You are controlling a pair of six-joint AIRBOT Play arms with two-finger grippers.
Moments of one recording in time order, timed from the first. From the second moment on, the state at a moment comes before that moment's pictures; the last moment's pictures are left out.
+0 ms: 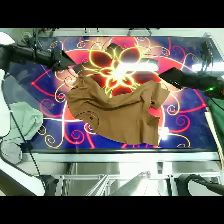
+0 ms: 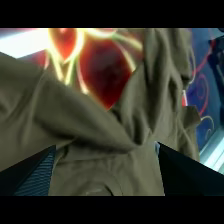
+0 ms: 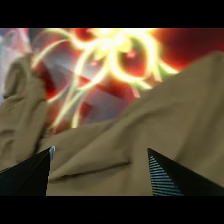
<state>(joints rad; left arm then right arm) 0.14 -1.93 2.00 0.69 -1.54 -1.20 -0.20 -1.31 1.04 -0.52 0.89 0.95</state>
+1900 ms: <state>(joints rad) -0.17 -1.68 1.18 0.76 -1.33 -1.29 -0.42 -1.81 1.32 -0.64 1.11 1.14</state>
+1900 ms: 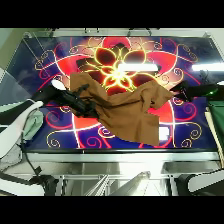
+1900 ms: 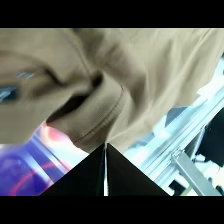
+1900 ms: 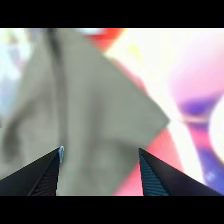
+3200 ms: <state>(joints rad) 0.41 -1.16 1.53 0.13 -1.48 -1.08 -0.43 -1.40 1.68 -0.44 1.30 1.17</state>
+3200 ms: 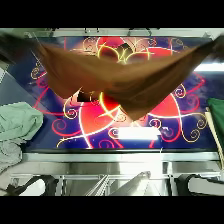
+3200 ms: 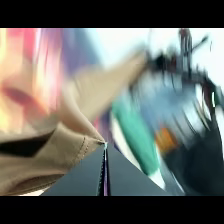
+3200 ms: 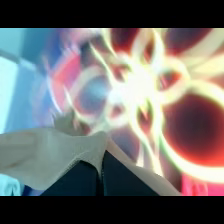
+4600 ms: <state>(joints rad) 0.27 -1.79 1.70 0.55 -1.30 -1.07 -0.25 -1.64 1.53 -0.57 0.89 1.01</state>
